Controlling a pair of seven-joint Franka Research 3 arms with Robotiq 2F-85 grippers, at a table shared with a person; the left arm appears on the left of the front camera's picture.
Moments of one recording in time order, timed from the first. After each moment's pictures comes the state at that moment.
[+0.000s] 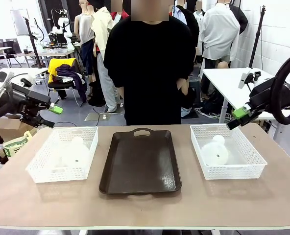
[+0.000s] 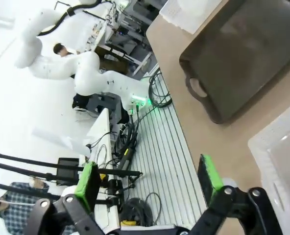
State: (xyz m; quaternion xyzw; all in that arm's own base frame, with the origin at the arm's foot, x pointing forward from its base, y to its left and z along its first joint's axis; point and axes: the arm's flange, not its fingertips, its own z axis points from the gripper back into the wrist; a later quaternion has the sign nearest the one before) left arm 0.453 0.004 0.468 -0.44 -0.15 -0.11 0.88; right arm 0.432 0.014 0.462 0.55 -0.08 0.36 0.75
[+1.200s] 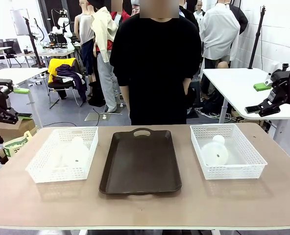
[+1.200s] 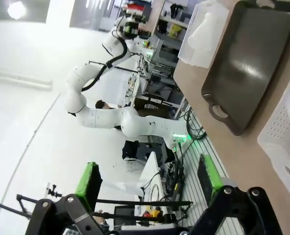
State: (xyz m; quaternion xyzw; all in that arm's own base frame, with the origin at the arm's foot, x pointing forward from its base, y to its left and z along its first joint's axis) left arm 0.456 0.109 0.470 -0.62 -0.10 0.02 0.78; right arm 0.453 -0.068 0.461 0.66 -0.07 0.17 0.73
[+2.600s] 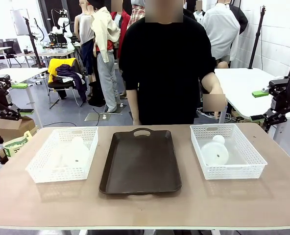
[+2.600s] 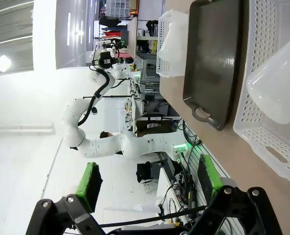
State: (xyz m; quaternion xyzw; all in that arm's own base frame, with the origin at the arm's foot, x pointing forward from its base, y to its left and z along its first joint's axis) left arm 0.460 0.103 0.471 -0.65 -0.09 -0.01 0.75; right arm 0.464 -0.090 0.432 0.64 -0.03 0.04 0.77
